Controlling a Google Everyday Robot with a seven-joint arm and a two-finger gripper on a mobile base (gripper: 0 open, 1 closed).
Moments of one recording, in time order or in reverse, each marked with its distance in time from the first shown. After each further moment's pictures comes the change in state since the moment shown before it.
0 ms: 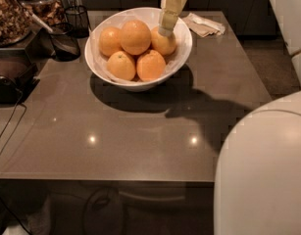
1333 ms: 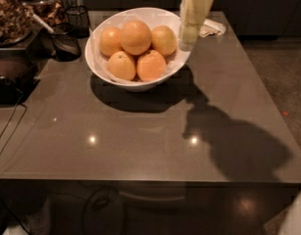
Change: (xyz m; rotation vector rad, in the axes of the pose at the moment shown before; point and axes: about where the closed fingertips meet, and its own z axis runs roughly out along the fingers) arm 0.033 0.053 -0.026 -0.029 0.117 -0.004
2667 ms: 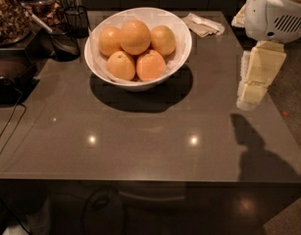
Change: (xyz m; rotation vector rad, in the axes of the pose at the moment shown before) arm 0.098 0.121 -0.025 -0.023 0.111 0.100
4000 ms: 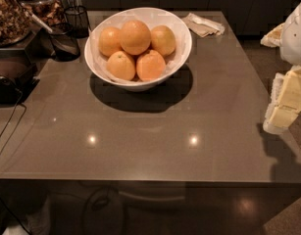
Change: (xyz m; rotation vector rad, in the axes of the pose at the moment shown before) arm 0.051 0.029 0.005 -0.007 -0.033 0.098
